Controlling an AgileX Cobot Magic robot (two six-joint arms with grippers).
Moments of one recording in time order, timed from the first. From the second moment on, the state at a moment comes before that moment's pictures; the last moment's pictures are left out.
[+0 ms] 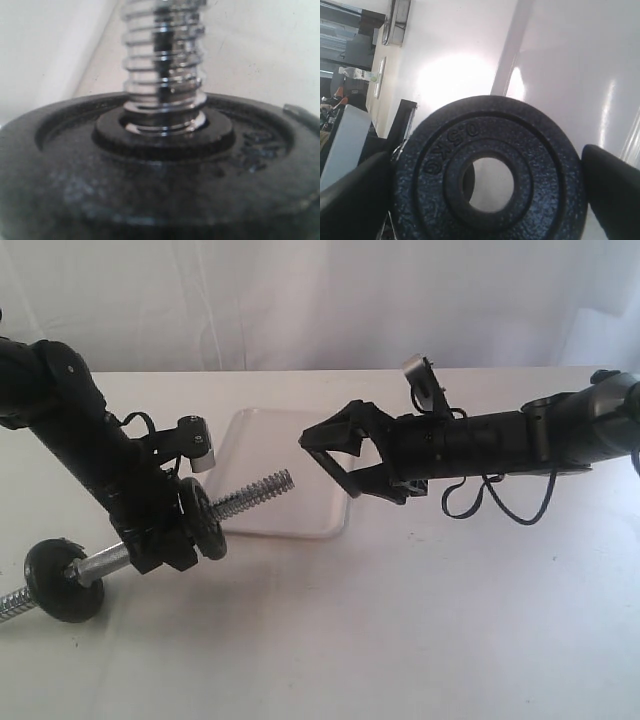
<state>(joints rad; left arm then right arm) -0.33 1.88 -1.22 -0.52 0.90 1.29 0.20 2.06 -1.15 1.70 0.95 -1.19</state>
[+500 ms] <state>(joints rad) -0.33 1.88 -1.22 -0.52 0.89 1.29 0.28 2.06 -1.20 1.70 0.89 -1.17</state>
